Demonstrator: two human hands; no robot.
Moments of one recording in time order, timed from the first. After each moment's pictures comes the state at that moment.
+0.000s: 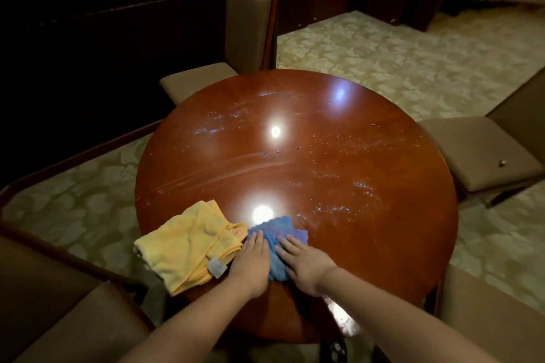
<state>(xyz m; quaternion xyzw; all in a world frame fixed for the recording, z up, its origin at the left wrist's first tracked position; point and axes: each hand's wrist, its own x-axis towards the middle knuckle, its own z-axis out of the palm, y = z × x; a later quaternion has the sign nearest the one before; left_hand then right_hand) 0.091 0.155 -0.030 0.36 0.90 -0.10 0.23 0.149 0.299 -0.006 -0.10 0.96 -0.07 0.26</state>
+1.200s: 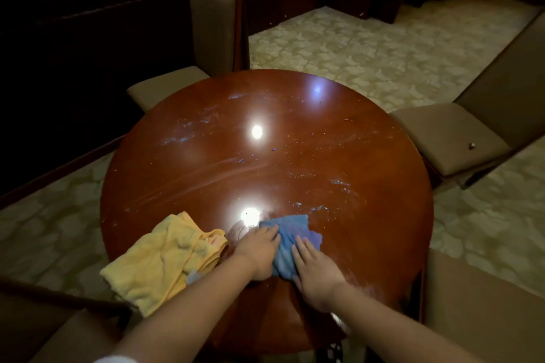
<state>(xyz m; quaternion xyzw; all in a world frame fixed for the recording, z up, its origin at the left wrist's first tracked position) 0.065 0.220 -0.015 0.50 0.83 -0.11 0.22 0.186 0.327 -0.007 0.01 0.97 0.00 0.23</state>
